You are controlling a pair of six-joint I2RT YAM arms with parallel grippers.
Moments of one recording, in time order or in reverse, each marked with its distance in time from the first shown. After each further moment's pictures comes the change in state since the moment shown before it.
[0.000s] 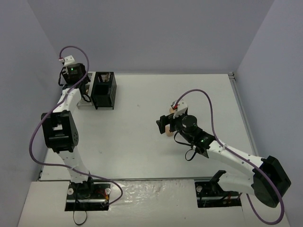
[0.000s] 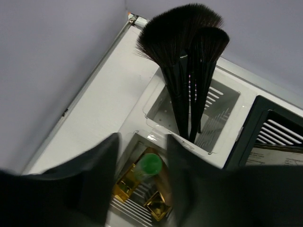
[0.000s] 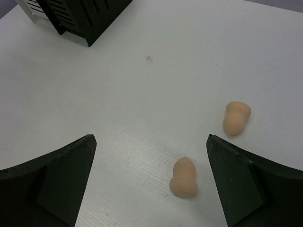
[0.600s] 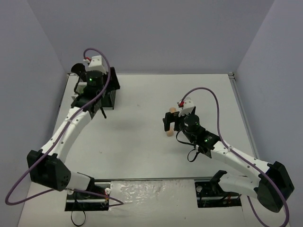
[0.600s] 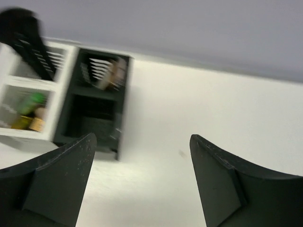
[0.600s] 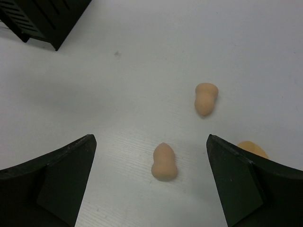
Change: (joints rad) left arm -0.343 -0.480 -0.193 -0.133 0.071 -0.045; right arm -0.014 -0.061 0.030 -0.150 0.126 0.064
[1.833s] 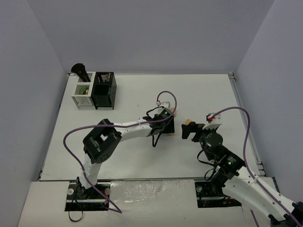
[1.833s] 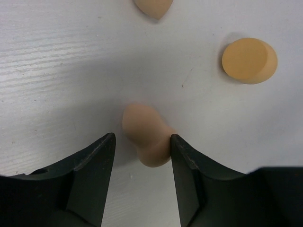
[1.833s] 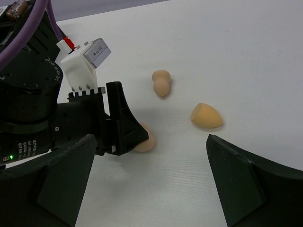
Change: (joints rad) left arm -0.660 0.591 0.031 0.014 0.086 -0.519; right arm -0.011 -0.527 -0.193 -0.257 0.189 0.169
